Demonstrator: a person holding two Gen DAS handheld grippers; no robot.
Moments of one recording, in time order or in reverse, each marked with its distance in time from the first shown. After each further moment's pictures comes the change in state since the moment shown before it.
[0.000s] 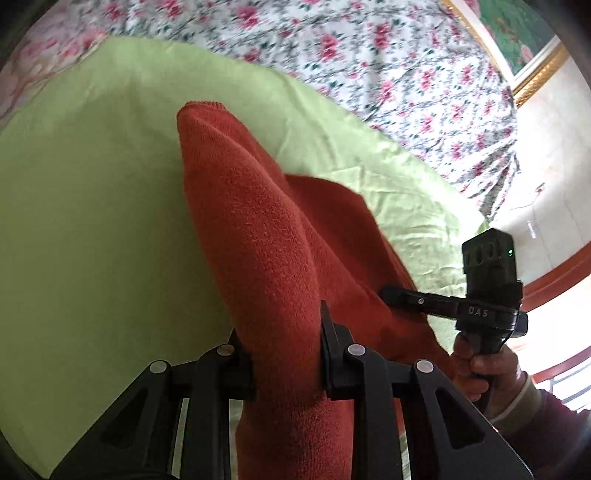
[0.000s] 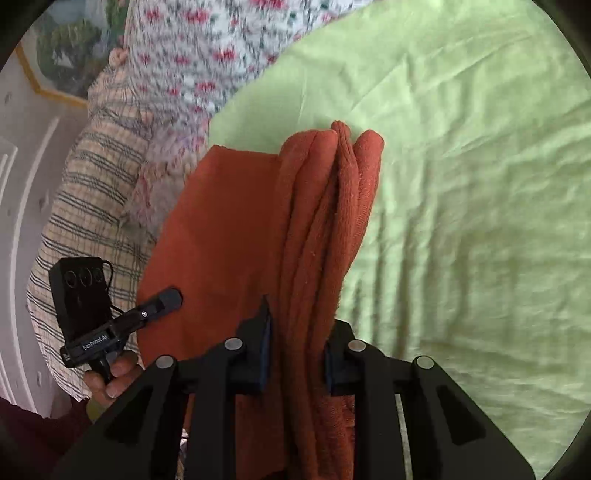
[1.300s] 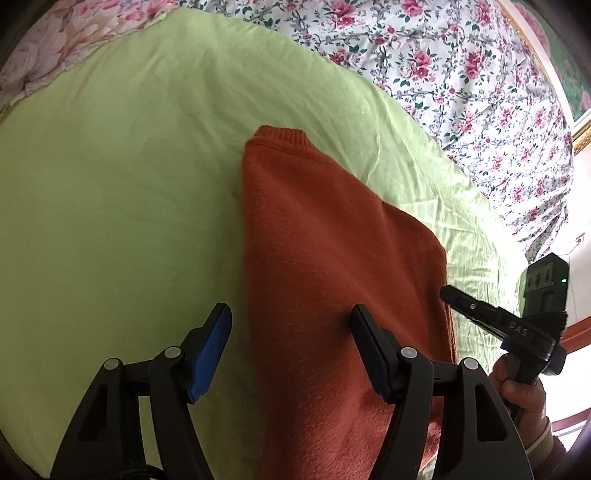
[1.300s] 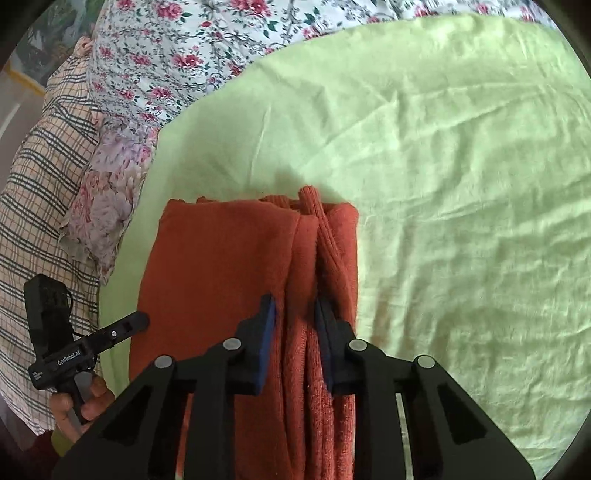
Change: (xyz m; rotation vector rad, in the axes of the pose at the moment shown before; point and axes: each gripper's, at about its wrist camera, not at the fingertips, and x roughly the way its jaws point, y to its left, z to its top) left arm 0.018 0.059 0.024 -0.169 -0.011 0.137; right arm 0.021 0.006 0.052 -0.051 -0.065 -0.258
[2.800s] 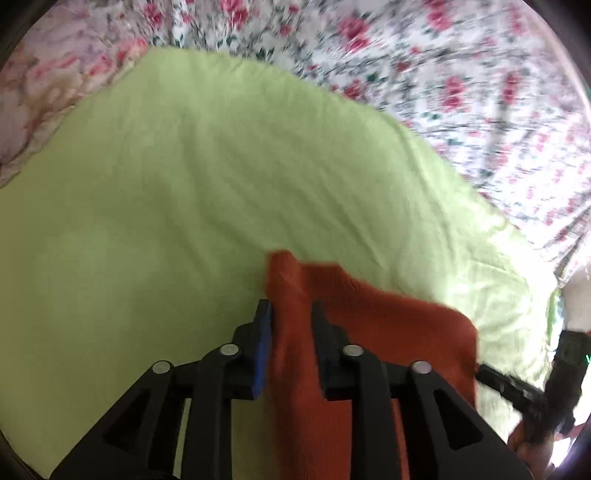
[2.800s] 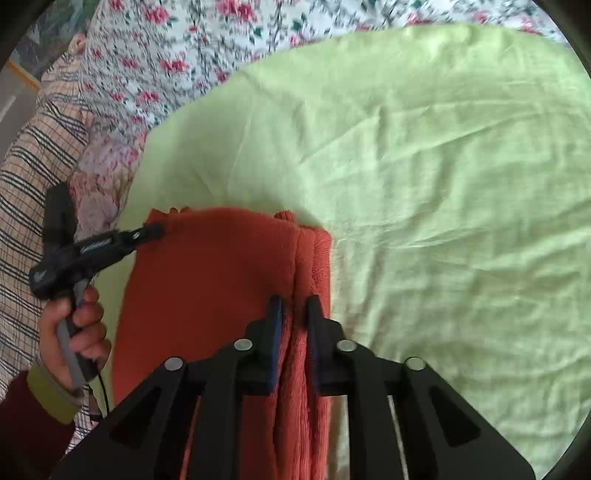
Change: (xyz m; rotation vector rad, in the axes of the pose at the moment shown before) left arm 0.018 -0.016 0.090 0.068 -0.058 0.098; right arm -0.004 -0.014 0.021 -0.020 0.007 -0.033
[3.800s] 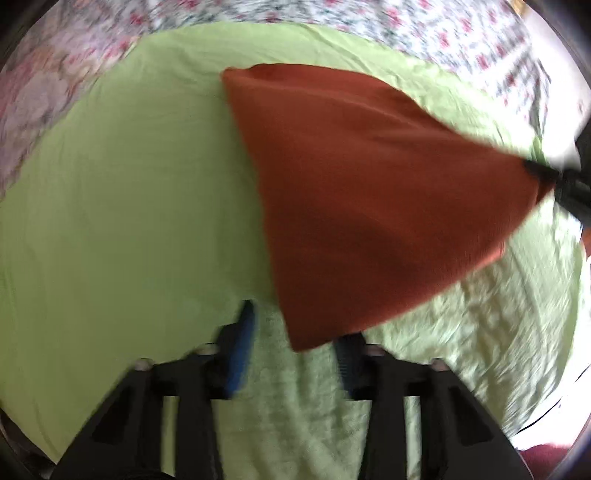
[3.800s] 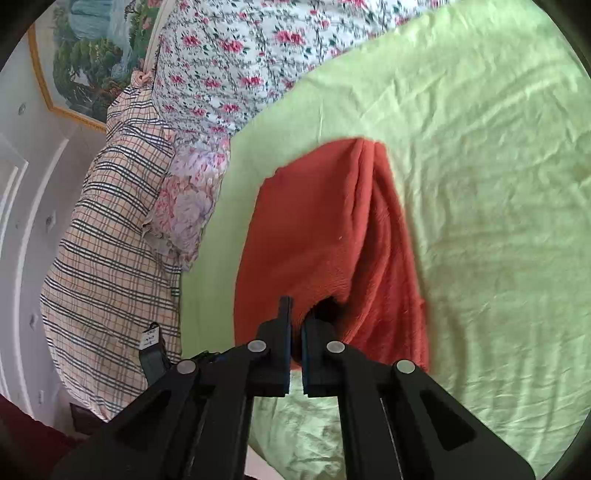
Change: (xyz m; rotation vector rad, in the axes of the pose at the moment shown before) left arm -0.074 -0.022 -0.236 0.223 0.092 0.076; right arm -0.100 0.013 -0.109 0.099 -0.044 0.281
